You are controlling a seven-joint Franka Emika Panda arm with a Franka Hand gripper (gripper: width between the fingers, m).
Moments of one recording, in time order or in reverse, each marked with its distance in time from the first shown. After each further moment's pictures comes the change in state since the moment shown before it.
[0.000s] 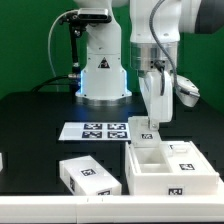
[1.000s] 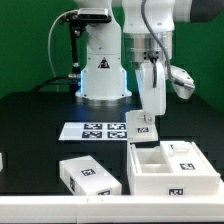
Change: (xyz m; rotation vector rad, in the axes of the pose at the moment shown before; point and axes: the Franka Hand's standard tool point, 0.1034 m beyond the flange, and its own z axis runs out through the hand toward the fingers) arm 0.004 -0.010 -0.018 -0.019 -0.024 0.019
